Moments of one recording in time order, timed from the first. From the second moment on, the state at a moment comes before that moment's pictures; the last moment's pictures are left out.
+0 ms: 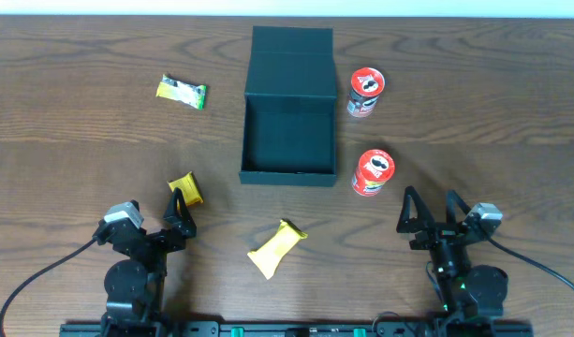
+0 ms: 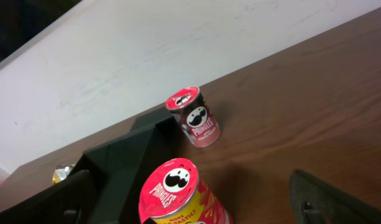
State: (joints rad) left arm -0.10 0.00 0.09 -0.27 -0.12 -0.45; right arm 0.00 0.01 0.01 -0.06 -0.13 0.51
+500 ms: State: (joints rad) left arm -0.10 0.00 0.09 -0.27 -0.12 -0.45; right arm 0.00 0.01 0.01 -0.06 -0.13 0.51
